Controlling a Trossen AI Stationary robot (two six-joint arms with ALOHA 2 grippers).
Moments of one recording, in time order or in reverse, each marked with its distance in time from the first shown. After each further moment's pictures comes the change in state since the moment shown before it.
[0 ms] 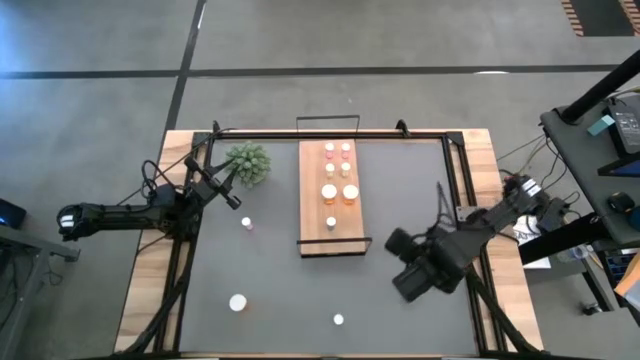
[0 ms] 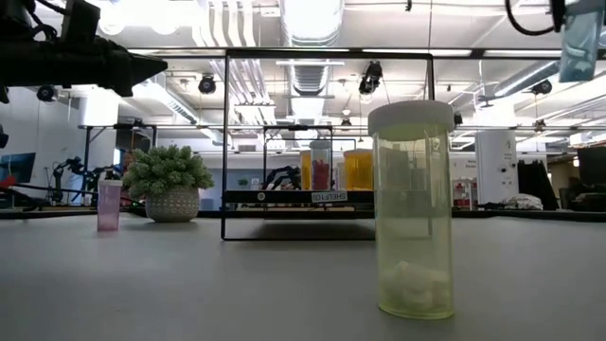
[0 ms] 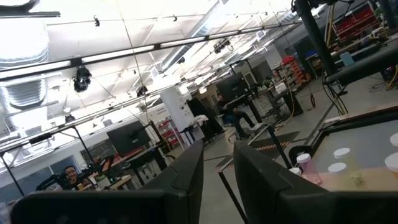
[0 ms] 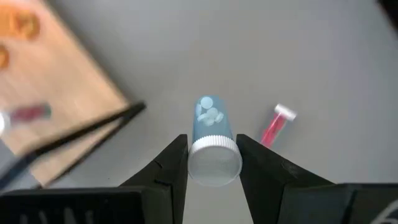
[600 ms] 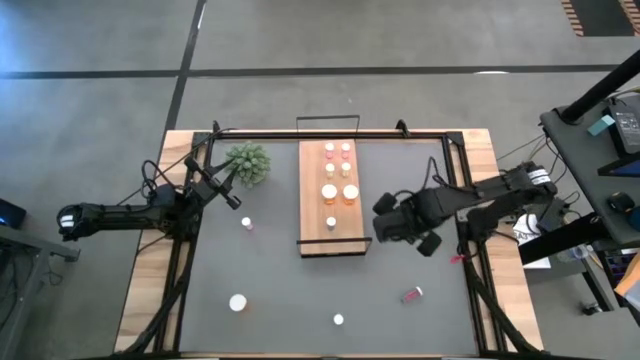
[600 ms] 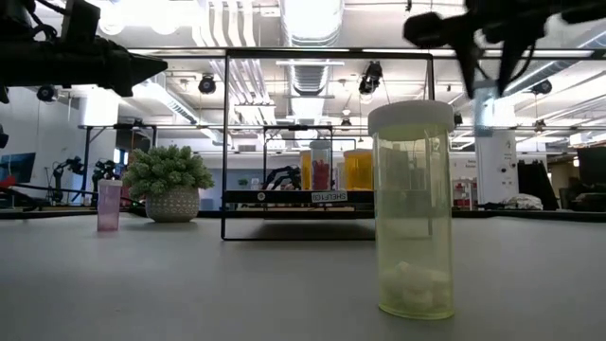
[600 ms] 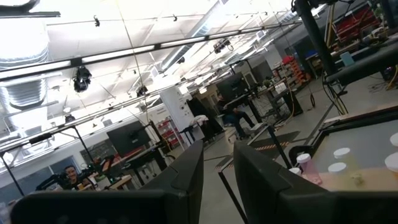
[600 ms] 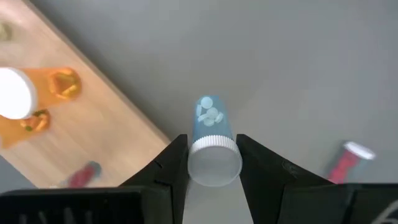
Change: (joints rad) left arm 0.000 0.000 0.000 0.000 0.000 0.000; right arm -0.366 -0.122 -0.221 0.220 -0.019 -0.282
